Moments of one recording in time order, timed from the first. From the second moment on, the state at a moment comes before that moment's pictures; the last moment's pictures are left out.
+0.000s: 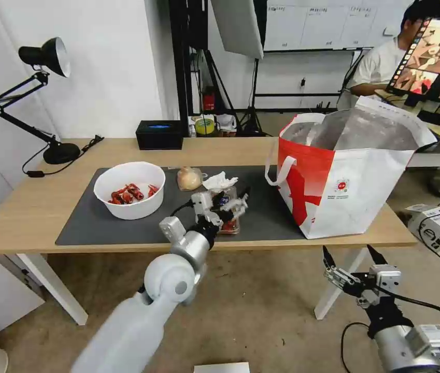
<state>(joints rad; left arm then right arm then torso) 0.90 -1.13 0.03 -1.91 -0.70 0.18 0.01 -1.83 1.30 0.74 2.39 0.45 -0.15 0.01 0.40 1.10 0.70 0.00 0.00</state>
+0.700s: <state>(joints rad) 0.79 -0.96 0.13 -1.76 -0.57 0.15 0.14 -1.55 1.04 0.67 2.30 1.12 -0.24 0.14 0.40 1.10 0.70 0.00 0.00</state>
